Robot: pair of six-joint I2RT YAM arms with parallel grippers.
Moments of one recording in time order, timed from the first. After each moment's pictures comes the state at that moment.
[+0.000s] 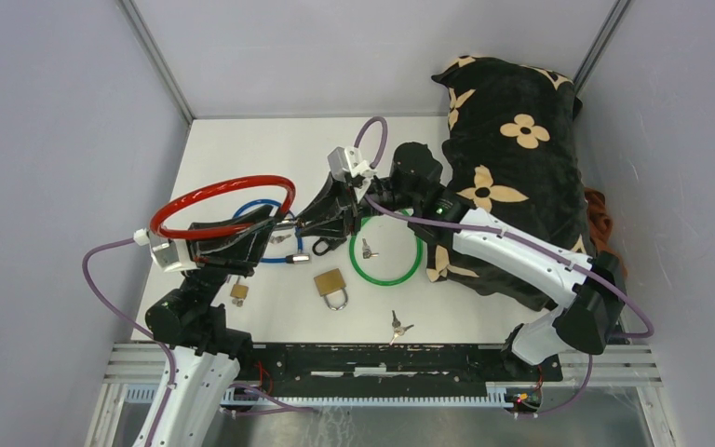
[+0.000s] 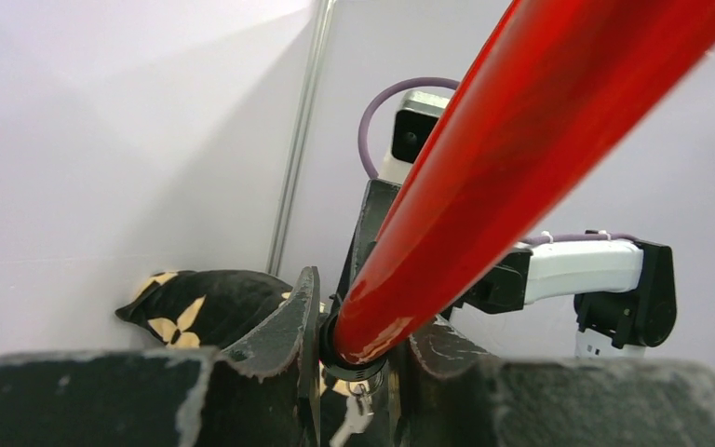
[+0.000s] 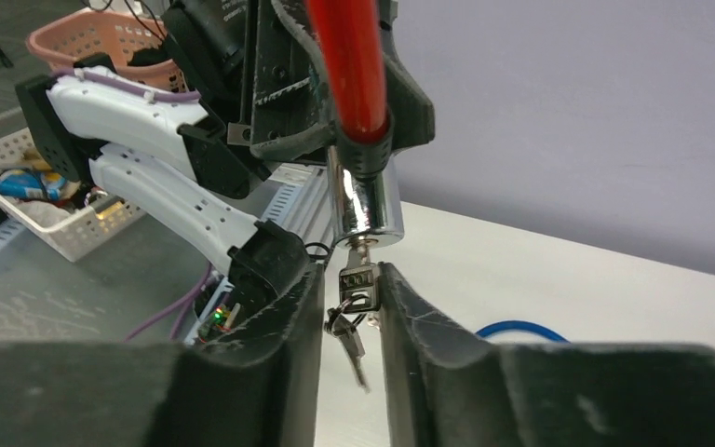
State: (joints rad) left arm -0.20 0.34 0.41 0.82 0.47 -0.78; right arm 0.92 1.50 1.36 0.26 -0.91 0.01
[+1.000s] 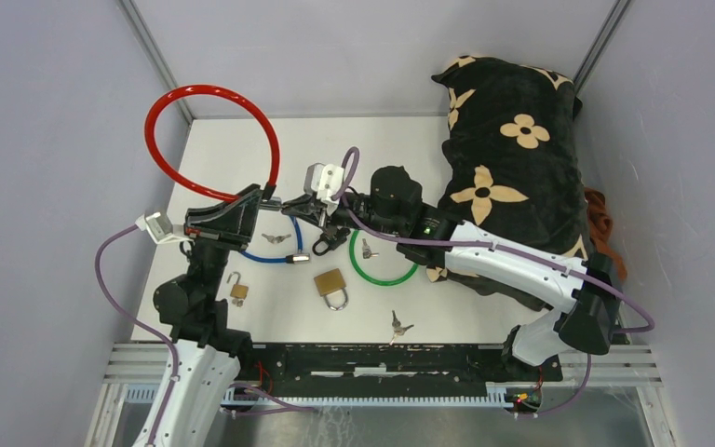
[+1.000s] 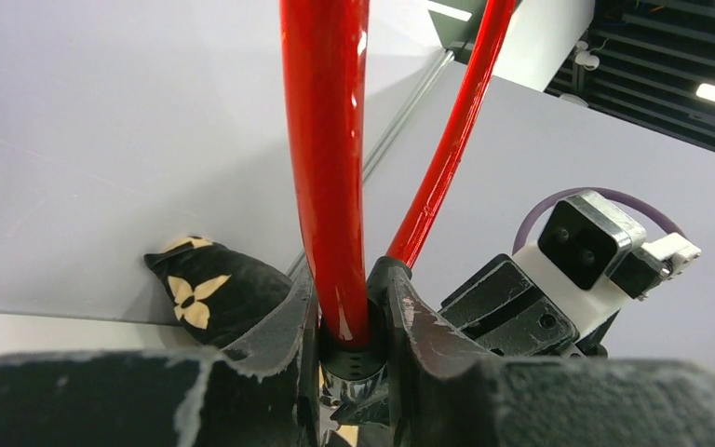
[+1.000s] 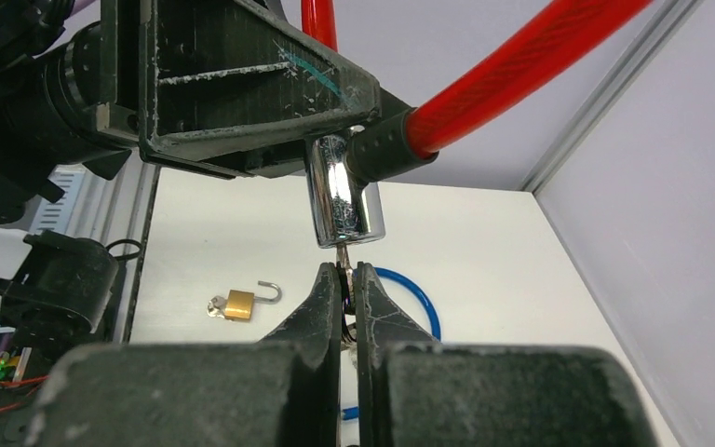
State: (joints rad) left arm -0.16 0.40 0.40 0.69 0.25 -1.00; right arm 1.07 1.50 1.36 0.21 -0.31 -0.25
